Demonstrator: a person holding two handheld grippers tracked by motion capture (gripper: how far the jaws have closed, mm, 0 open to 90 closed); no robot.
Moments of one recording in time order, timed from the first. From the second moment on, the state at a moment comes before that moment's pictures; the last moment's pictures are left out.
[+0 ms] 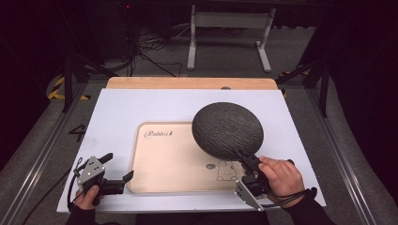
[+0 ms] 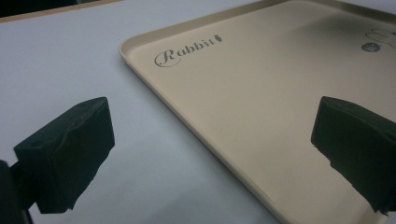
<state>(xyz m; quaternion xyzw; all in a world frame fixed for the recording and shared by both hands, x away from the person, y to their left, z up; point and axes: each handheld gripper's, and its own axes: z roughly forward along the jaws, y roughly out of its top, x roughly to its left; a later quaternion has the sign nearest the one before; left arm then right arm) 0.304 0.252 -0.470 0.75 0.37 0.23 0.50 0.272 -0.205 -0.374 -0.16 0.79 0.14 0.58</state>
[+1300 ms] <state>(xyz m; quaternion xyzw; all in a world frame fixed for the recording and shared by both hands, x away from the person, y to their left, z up) 0.305 0.252 -0.470 0.76 0.36 0.22 0.49 0.262 -0.149 -0.390 -0.23 0.78 0.20 0.55</state>
